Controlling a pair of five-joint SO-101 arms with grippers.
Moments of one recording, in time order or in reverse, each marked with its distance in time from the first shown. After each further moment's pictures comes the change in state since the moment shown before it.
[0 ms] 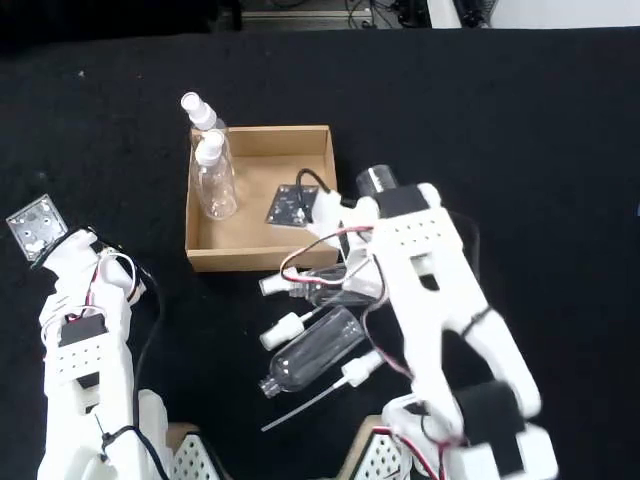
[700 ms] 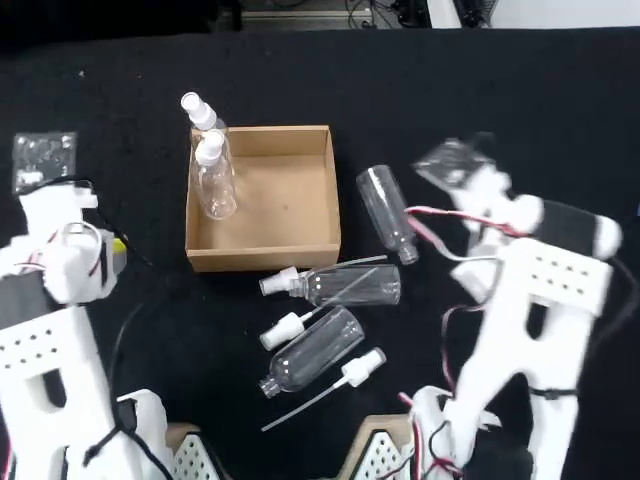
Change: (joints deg) left arm -1.5 0.0 -44.0 56.3 -33.2; right arm 35.9 -14.5 -9.1 17.8 -1.1
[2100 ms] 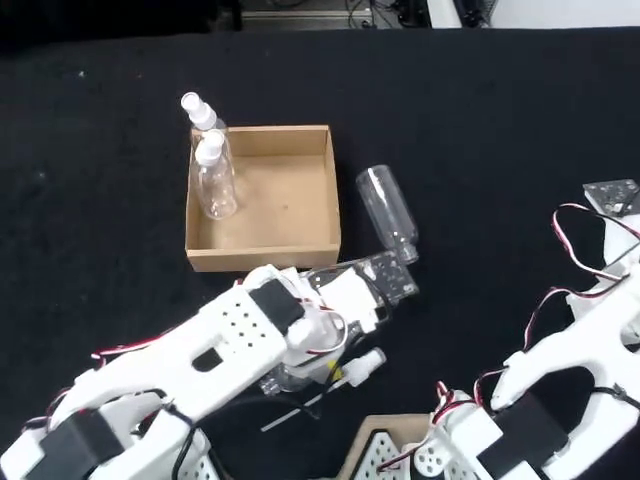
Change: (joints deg) left arm 70.2 26.2 7.3 -13.7 1.5; right arm 33.1 13.5 -4.1 -7.7 5.0
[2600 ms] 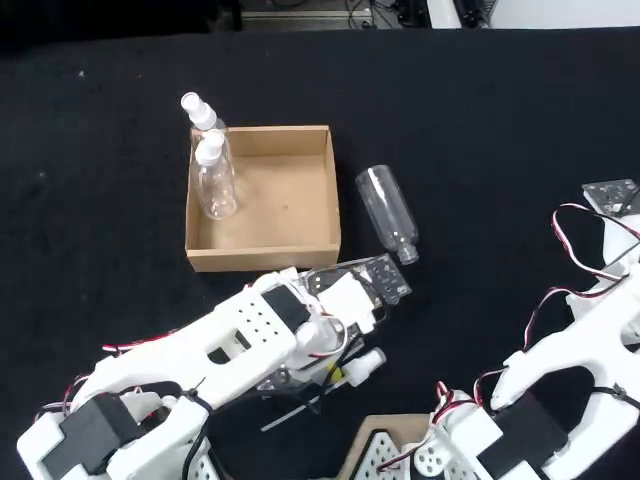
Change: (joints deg) left arm -0.2 6.2 5.0 -8.9 2.8; right arm 0.0 0.0 0.0 0.0 0.3
